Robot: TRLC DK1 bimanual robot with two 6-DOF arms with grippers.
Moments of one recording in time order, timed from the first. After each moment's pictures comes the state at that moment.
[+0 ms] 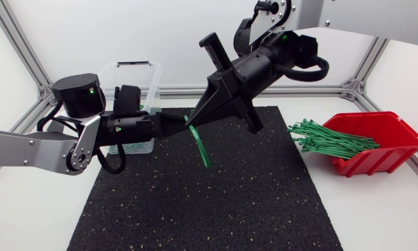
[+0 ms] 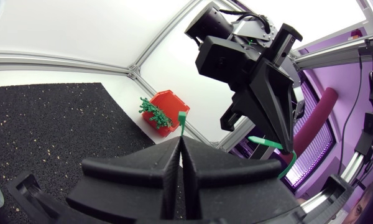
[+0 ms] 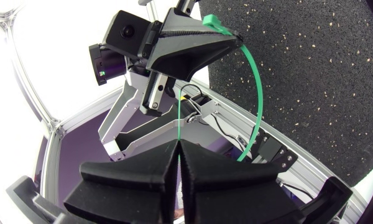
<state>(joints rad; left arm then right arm) -0.33 1.64 0.72 0.76 1.05 -0.58 0.48 1.96 1.82 -1.51 -1.18 0.36</state>
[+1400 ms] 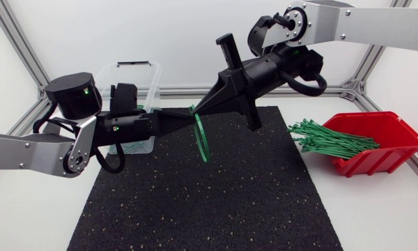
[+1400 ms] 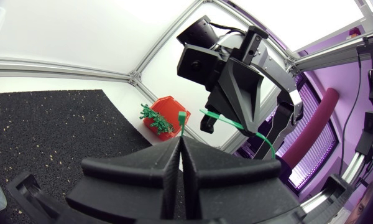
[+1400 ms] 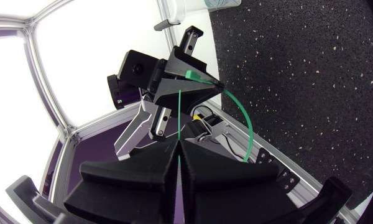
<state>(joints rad) -0.33 1.62 0.70 0.81 1.02 -0.60 0.41 1.90 1.67 -1.18 -1.25 0.52</state>
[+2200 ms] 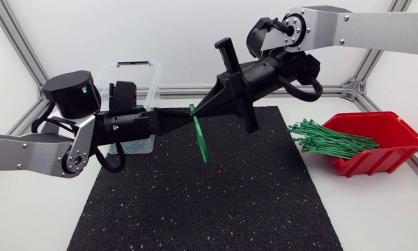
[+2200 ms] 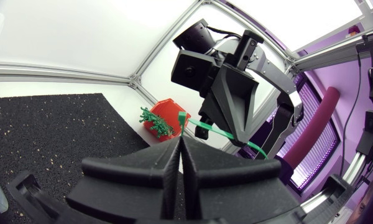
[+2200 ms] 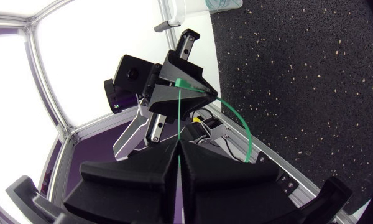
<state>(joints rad) -0.34 1.60 0.70 0.81 1.00 -0.60 0.42 1.89 1.63 -1.10 -1.25 0.55</state>
